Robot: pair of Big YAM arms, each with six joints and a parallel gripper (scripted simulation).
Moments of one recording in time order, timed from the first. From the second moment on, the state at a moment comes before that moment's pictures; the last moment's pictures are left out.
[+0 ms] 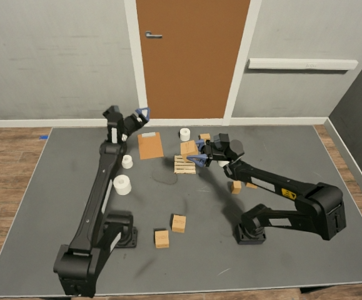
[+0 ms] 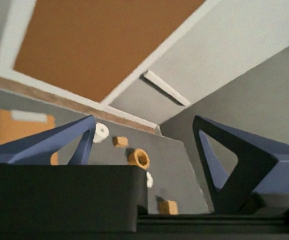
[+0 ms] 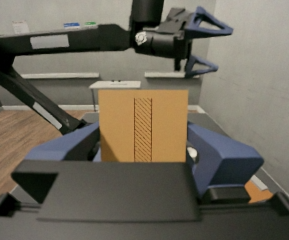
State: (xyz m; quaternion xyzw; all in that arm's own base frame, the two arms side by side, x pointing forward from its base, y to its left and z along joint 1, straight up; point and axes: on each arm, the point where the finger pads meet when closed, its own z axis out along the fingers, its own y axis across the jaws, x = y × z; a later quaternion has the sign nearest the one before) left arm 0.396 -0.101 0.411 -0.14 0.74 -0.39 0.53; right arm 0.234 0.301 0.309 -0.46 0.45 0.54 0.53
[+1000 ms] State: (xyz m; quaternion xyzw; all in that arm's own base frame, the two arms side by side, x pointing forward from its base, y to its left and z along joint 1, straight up) left arm 0.240 -0.237 0.305 -0.26 0.58 -0.75 0.18; right arm 0.234 0.301 0.309 -0.46 0.45 0.54 0.53
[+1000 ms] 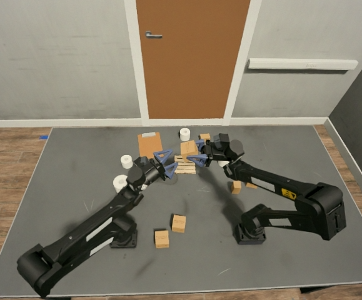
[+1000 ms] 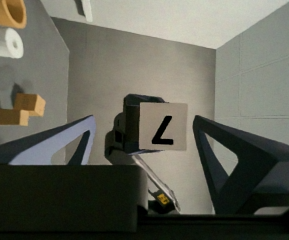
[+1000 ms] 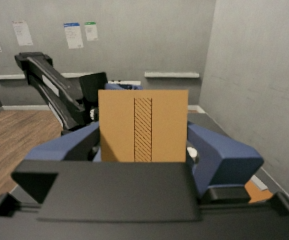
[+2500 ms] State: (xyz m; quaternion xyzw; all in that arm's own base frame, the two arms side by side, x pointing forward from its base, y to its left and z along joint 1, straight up) left arm 0.238 -0.242 0.313 -0.26 0.55 -0.77 0.17; right arm 0.234 0.301 0.309 -0.46 0.45 0.54 0.53
